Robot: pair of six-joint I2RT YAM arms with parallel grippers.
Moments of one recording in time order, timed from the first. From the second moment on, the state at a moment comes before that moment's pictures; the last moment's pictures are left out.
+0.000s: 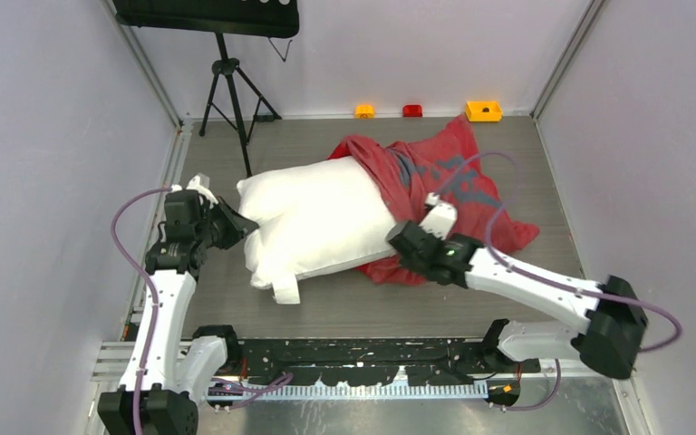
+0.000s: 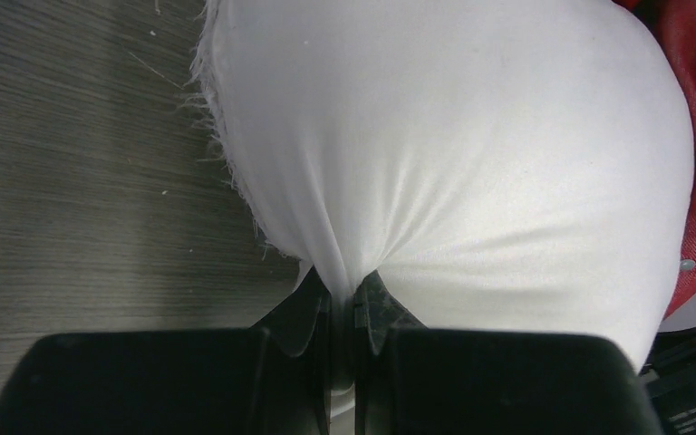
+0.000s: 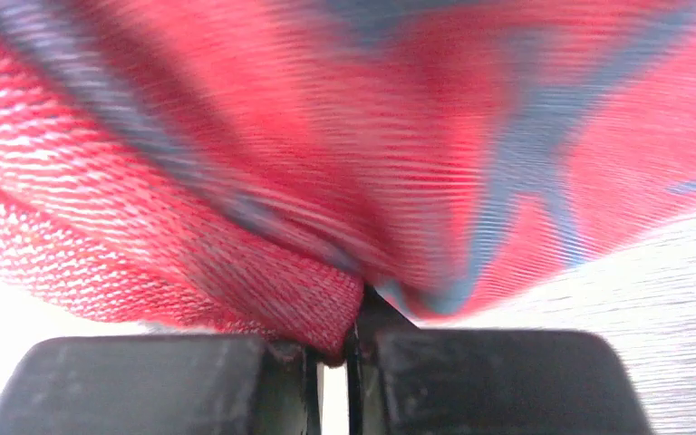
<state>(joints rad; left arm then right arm) 0.06 0.84 0.79 -0.61 0.32 -0.60 0.99 1.26 0.89 -0.70 0.56 1.17</state>
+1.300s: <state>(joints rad) -0.25 0.88 1.13 -0.70 0.00 -0.38 0.54 1.04 1.12 -0.73 0.19 0.69</state>
